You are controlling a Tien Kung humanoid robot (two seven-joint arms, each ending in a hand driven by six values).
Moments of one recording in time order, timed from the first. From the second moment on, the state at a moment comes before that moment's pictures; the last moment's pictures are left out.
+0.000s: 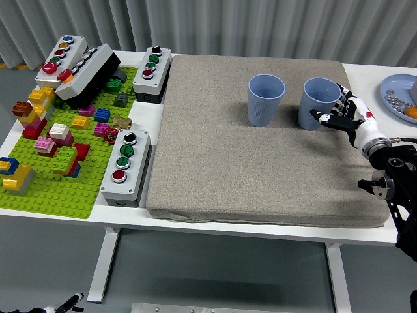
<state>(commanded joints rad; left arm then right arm) -0.15 0.08 -1.20 -0.18 1.29 -0.19 0.10 0.60 -0.11 1.20 0.85 -1.13 -0.06 -0.04</state>
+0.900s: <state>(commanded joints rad) -0.14 0.09 -1.23 -0.18 1.30 -0.19 0.10 0.49 -0.28 1.24 1.16 -1.10 -0.08 -0.07</state>
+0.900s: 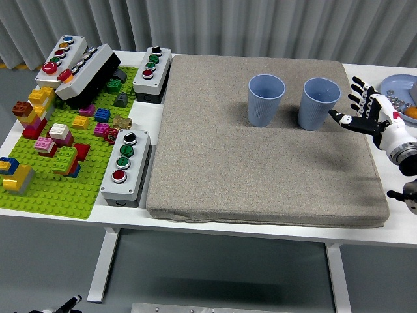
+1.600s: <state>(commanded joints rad) -0.14 0.10 -1.20 -0.18 1.28 -0.19 0.10 0.76 -0.26 1.33 1.06 -0.80 -0.25 0.13</state>
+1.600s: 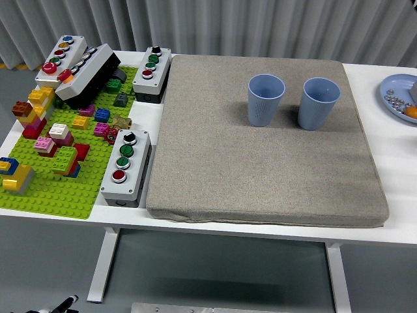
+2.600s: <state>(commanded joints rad) -0.15 0.09 -1.20 -0.18 1.28 -0.18 0.10 0.74 -0.17 1.40 0.99 -0.90 -0.22 0.07</state>
